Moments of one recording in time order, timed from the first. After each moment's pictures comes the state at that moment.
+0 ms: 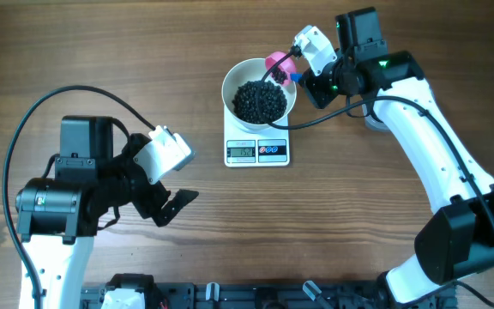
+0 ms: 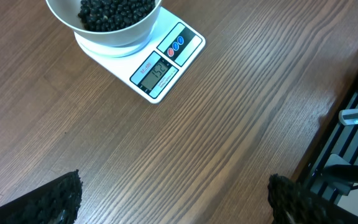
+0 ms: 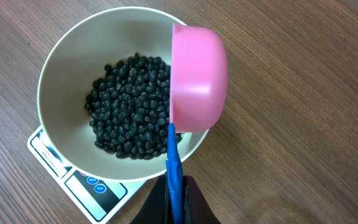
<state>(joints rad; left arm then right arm) -0.07 1.04 1.17 -1.25 0.49 0.74 0.28 1.75 1.53 -0.77 -0.29 -0.42</state>
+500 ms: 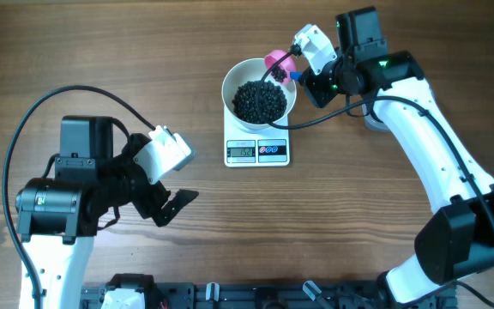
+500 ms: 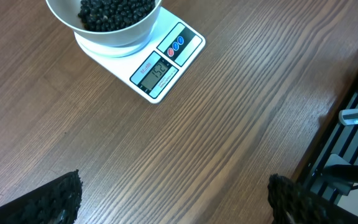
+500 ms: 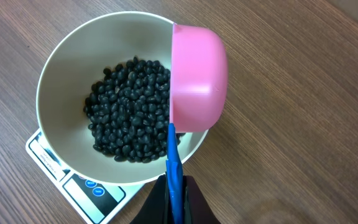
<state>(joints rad) -0.07 1.04 1.17 -1.25 0.49 0.74 0.28 1.75 1.53 -0.76 -0.29 -0.42</state>
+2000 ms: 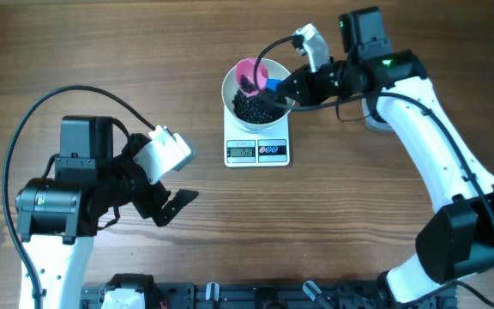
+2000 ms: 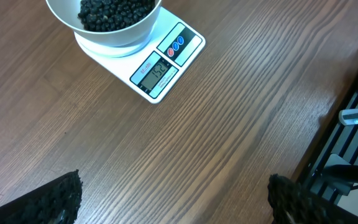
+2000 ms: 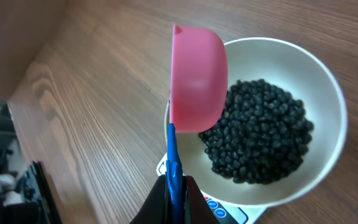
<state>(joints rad) -0.07 1.04 1.17 -1.25 0.49 0.74 0.25 1.75 1.53 -0.78 -0.71 -0.11</state>
